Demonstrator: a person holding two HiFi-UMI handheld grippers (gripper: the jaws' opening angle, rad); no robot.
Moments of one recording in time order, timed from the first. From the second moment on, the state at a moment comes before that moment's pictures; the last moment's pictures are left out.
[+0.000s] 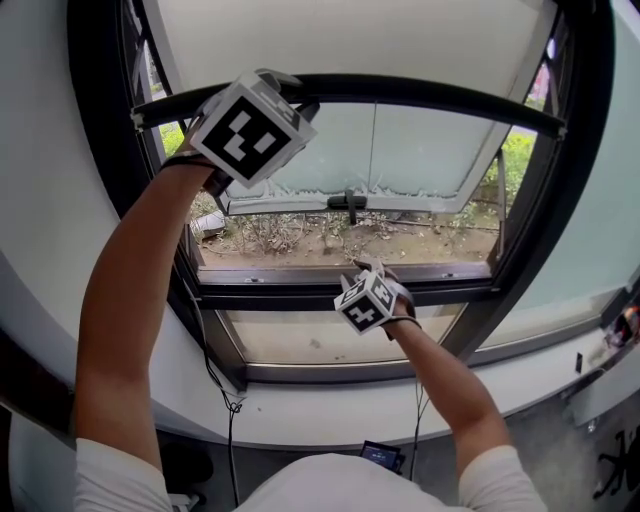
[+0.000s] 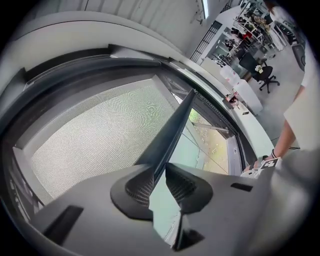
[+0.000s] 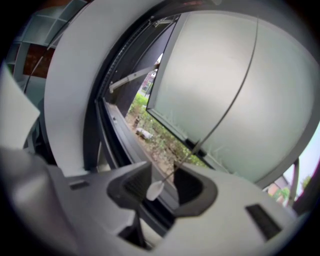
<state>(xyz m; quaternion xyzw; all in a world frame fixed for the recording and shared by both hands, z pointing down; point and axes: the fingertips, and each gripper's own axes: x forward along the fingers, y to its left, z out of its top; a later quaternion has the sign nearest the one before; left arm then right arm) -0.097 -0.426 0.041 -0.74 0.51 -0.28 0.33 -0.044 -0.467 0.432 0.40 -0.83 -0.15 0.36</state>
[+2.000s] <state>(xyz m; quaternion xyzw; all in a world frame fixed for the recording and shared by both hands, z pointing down) -0.088 -0.382 0.030 -0.80 0.50 -0.10 0.31 -0.012 -0.429 0.377 0.44 -0.81 -0.22 0.31</state>
